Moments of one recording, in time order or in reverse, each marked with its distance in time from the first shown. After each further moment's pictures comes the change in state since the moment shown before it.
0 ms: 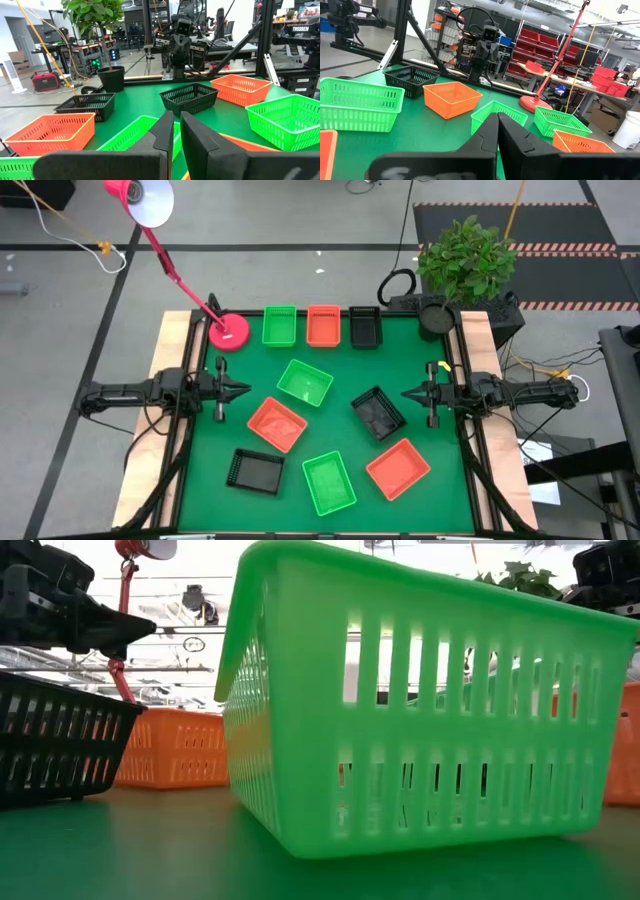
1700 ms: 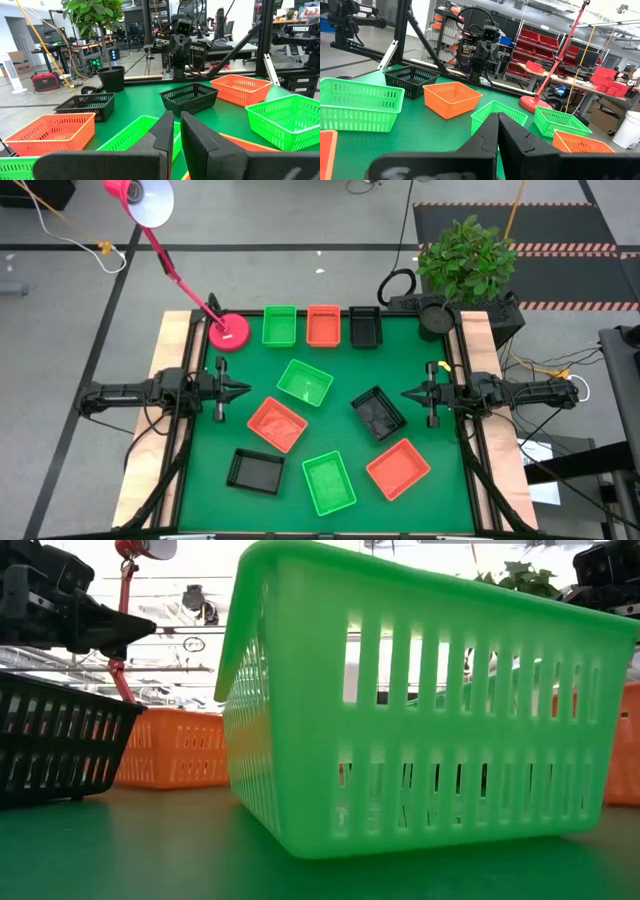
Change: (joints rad) left arm 0.000 0.000 0.000 0.000 0.000 0.000; right arm 0.000 0.000 0.000 0.000 0.000 0.000
